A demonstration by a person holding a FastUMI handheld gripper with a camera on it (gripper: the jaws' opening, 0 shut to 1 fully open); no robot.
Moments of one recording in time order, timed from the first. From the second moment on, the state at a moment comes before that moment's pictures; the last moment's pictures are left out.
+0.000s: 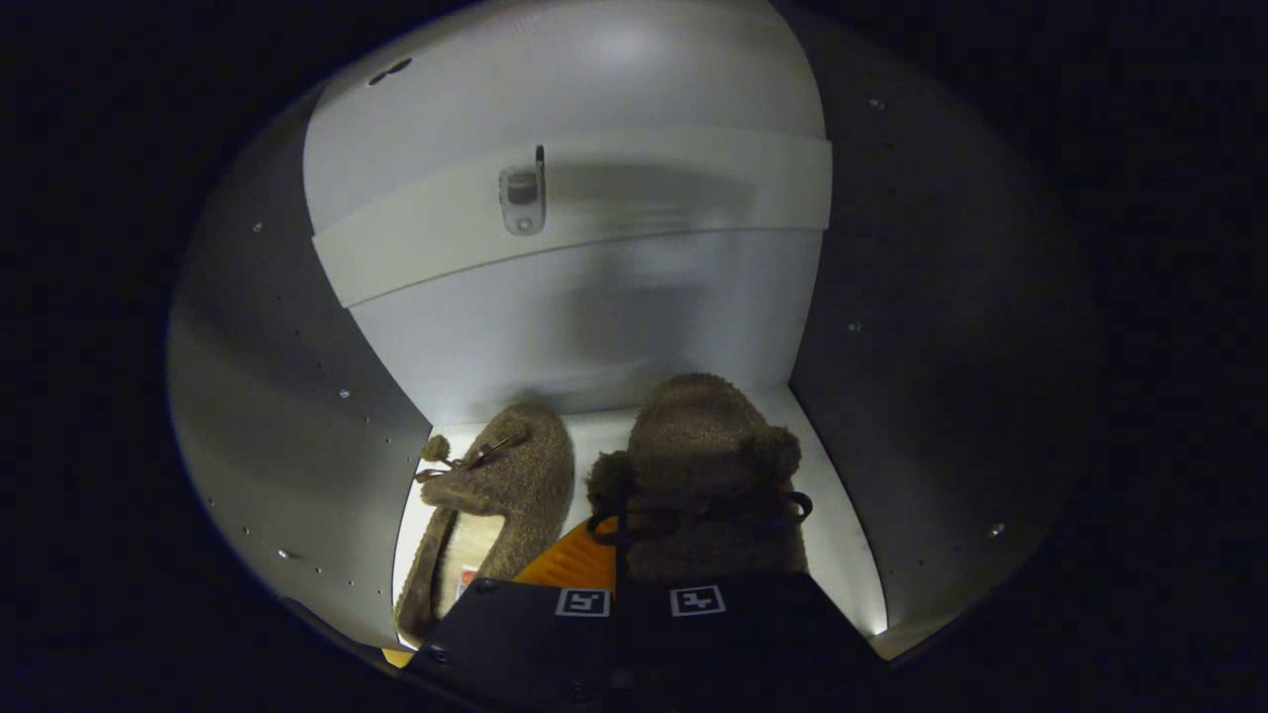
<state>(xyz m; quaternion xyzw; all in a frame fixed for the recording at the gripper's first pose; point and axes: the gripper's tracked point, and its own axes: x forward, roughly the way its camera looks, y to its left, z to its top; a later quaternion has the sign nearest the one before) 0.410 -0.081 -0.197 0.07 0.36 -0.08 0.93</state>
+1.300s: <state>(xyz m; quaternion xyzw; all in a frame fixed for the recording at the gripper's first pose) 0.343 -0.063 -0.132 0.04 0.29 -0.08 0.95</state>
